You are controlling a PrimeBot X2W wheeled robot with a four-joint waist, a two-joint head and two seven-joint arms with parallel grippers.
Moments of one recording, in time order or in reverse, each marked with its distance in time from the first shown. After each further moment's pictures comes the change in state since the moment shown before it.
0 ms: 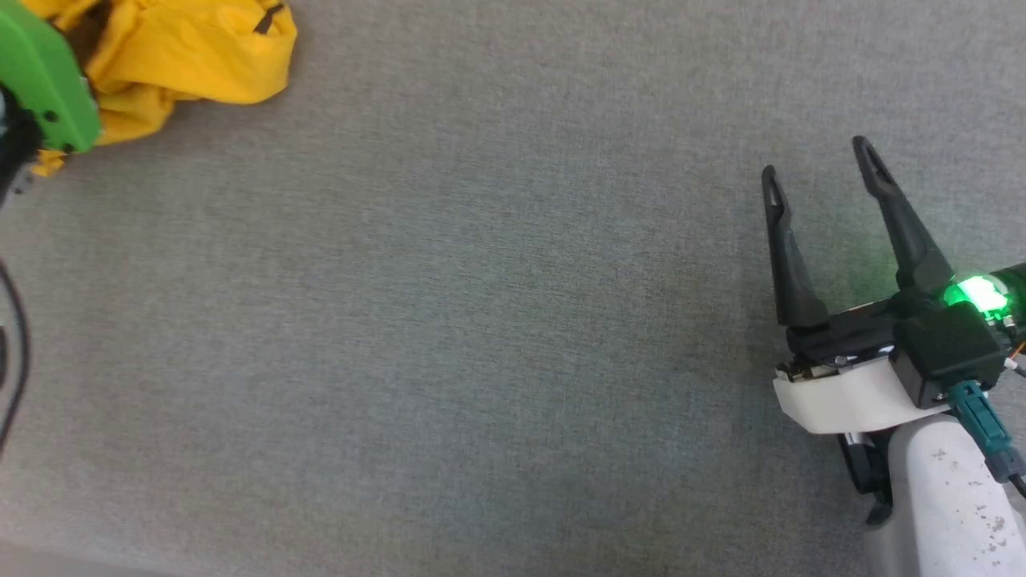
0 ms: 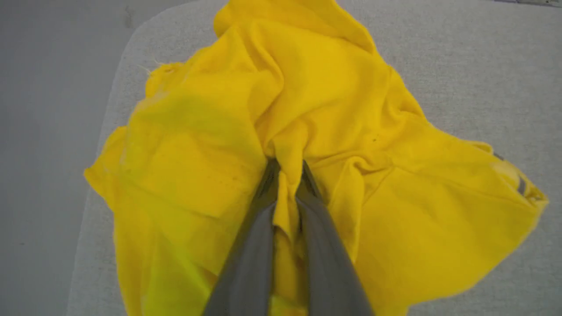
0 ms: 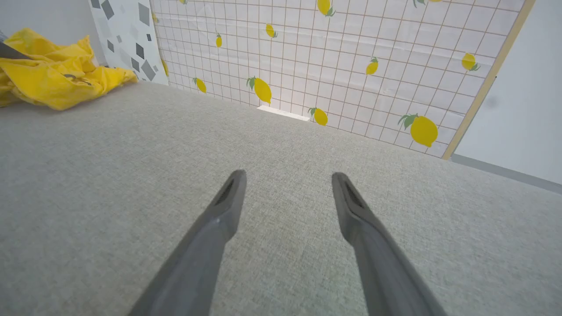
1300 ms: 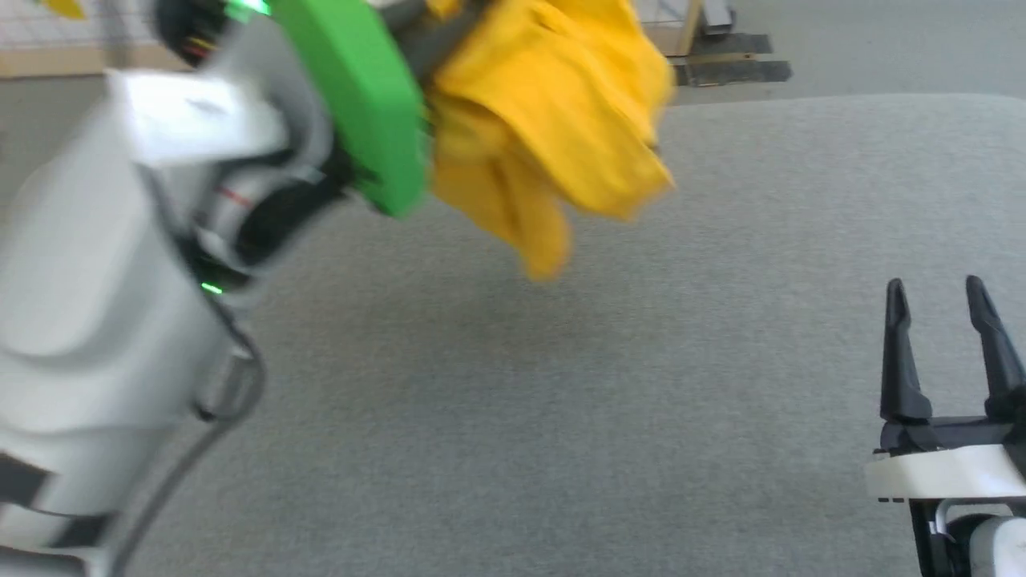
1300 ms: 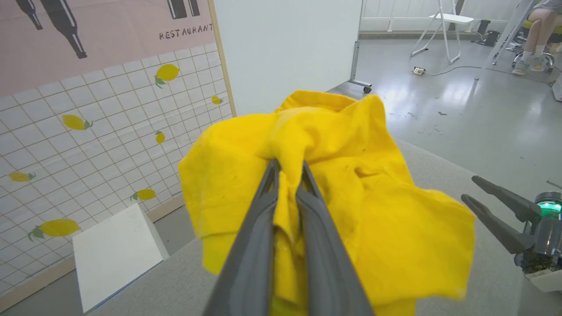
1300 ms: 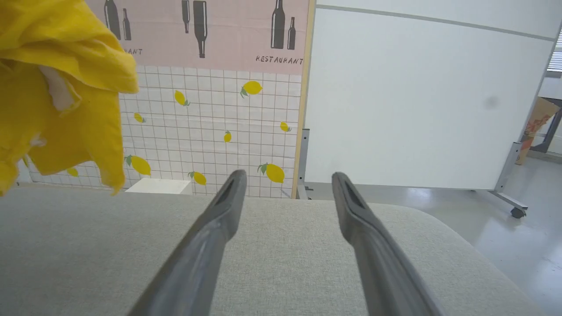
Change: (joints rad) left arm 0.023 -0.175 -0.163 -0.653 -0.080 0.117 0.142; right arm 0.212 -0.001 -0.223 0.080 0.187 0.000 -0.048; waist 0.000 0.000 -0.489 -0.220
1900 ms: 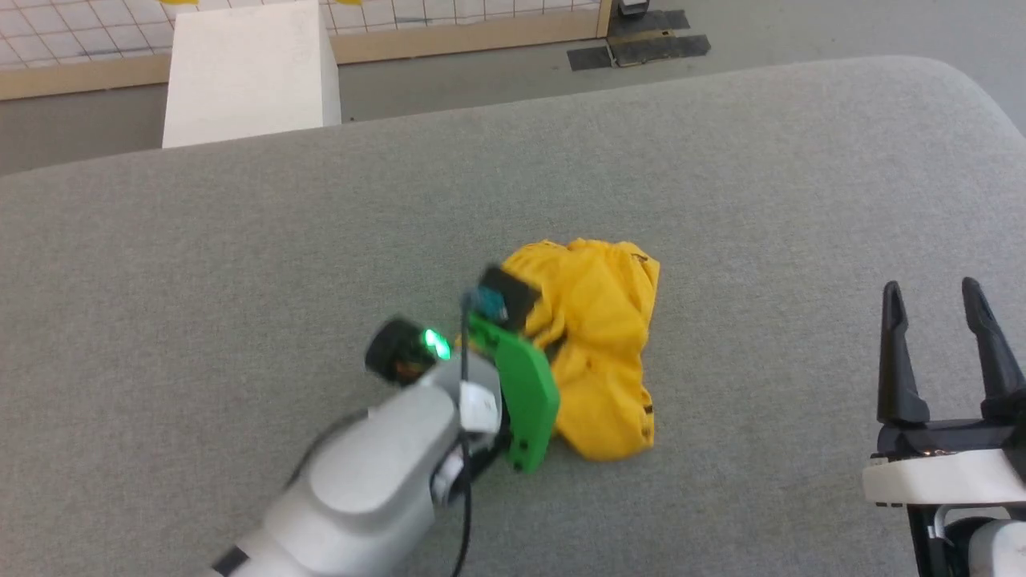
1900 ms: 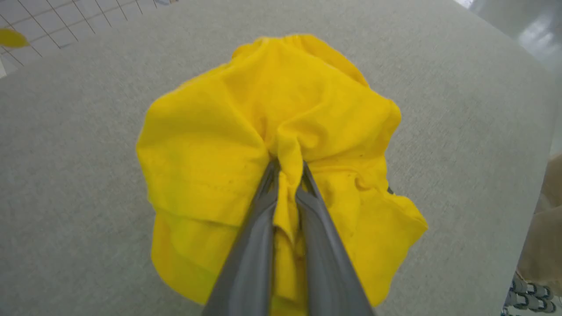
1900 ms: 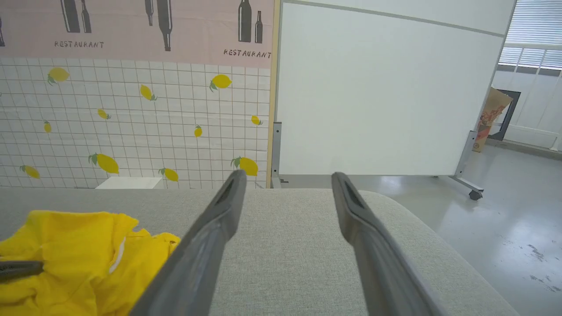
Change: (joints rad) left arm 0.342 -0.279 -0.311 0.523 0.211 0.037 -0.334; right arm 0.012 0.000 0.001 -0.016 0.012 0.000 0.000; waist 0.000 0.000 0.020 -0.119
